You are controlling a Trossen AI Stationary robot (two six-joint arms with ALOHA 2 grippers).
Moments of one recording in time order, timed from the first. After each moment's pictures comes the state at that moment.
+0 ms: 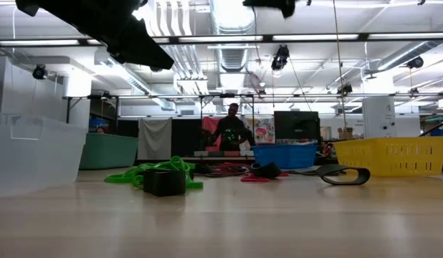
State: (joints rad) left arm -0.24 1.16 0.66 0.00 -0.62 -0.12; right arm -0.07 1.27 1.11 -0.02 0.19 -0.15
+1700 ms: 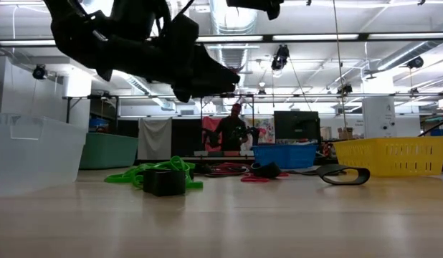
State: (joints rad) left arm -0.01 1.67 0.66 0.83 -0.16 -0.08; right arm -0.07 1.38 1.16 0.04 0.15 -0.17
